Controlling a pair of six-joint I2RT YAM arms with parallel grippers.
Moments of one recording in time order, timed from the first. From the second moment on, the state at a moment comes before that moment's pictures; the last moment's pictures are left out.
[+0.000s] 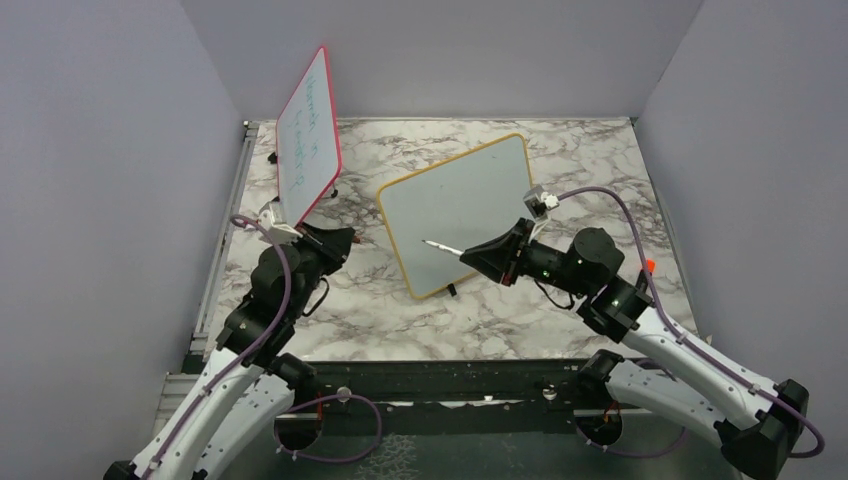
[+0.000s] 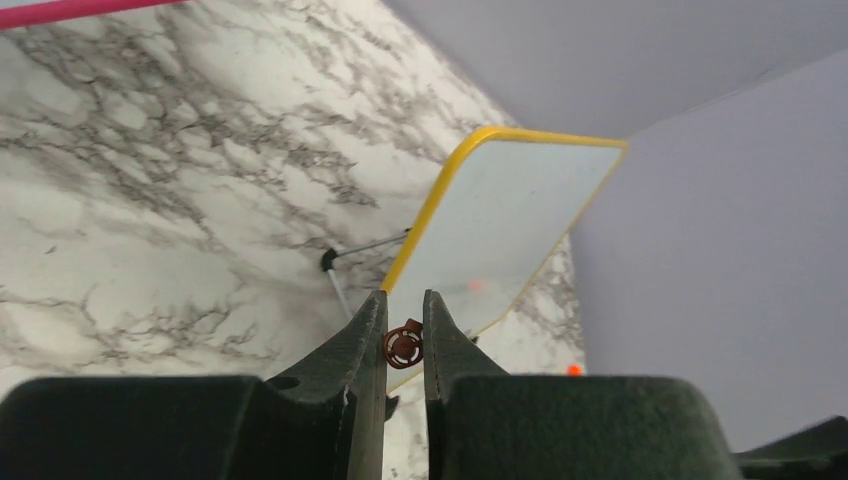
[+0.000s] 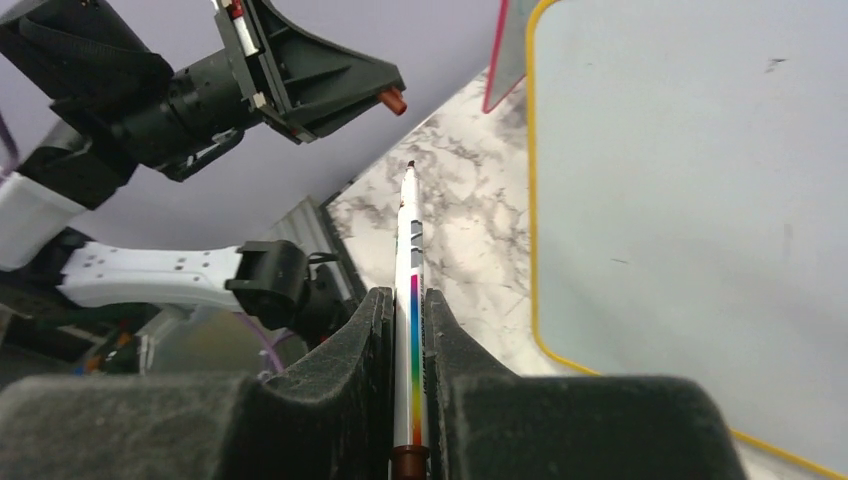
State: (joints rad) left arm -0.52 0.50 0.62 -0.25 -0.26 -0.95; right arm 0.75 0.82 0.66 0.17 -0.38 0.51
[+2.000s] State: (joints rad) left arm -0.33 1.01 0.62 -0.41 -0.16 -0.63; right arm 0.75 0.76 0.71 -0.17 -0.09 0.15
